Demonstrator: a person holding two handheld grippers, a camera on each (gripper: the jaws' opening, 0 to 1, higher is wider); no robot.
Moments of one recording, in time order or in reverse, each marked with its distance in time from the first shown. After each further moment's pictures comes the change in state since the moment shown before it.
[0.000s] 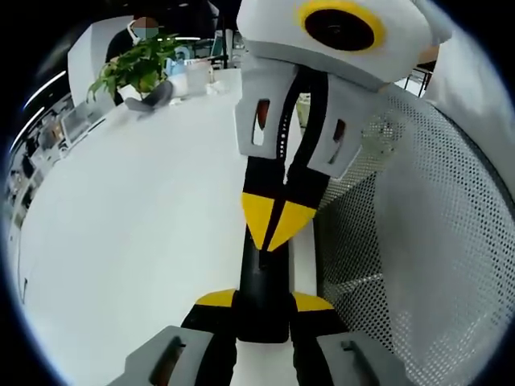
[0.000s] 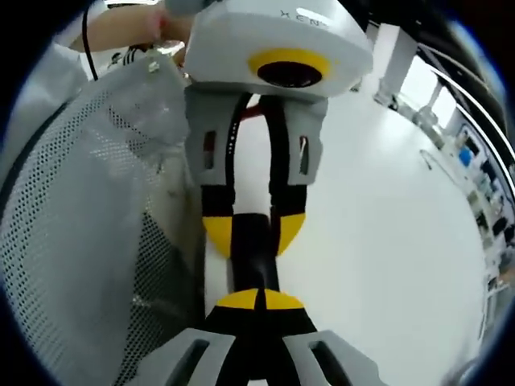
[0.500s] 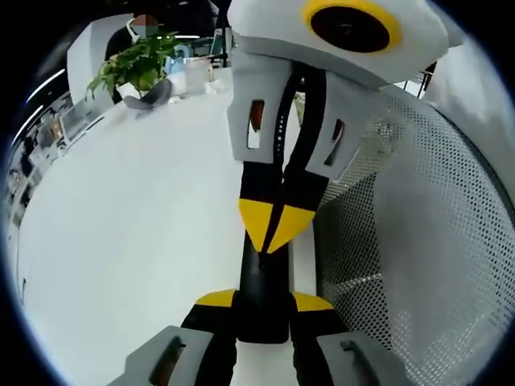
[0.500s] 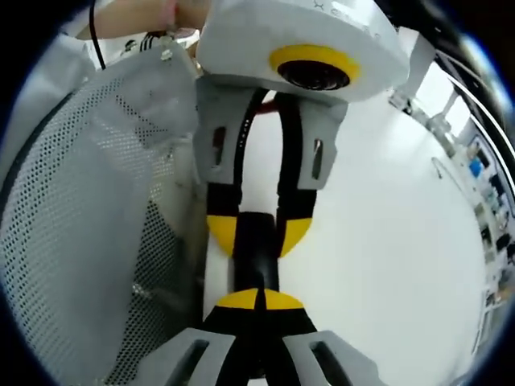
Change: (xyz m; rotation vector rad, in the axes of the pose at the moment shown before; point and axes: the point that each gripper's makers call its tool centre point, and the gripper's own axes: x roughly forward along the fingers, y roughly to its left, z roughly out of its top) left arm 0.000 0.001 0.000 -0.006 0.004 -0.010; right arm 0.001 -0.002 0.000 -0.025 0.019 0.027
